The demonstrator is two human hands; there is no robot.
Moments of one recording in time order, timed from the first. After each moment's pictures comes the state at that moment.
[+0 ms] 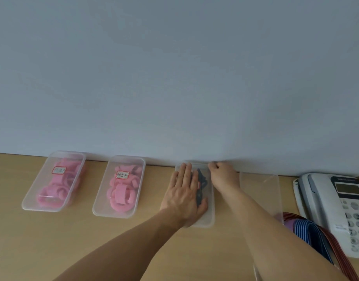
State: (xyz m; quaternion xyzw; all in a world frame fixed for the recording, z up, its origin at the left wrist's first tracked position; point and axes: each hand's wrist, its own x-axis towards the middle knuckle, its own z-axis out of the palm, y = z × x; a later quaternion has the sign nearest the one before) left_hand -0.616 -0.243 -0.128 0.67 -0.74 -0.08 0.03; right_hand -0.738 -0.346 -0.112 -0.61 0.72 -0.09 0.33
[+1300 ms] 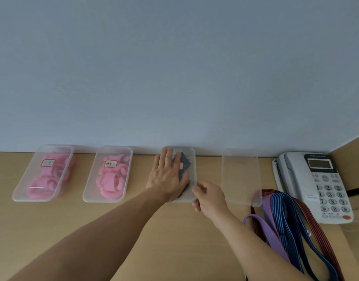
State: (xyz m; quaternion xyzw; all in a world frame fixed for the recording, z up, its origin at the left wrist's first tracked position) left_hand -0.611 -0.251 -0.120 0.69 -0.72 -0.08 0.01; right_hand -0.771 -0.231 -0.113 -0.50 0.63 -0.22 0.55
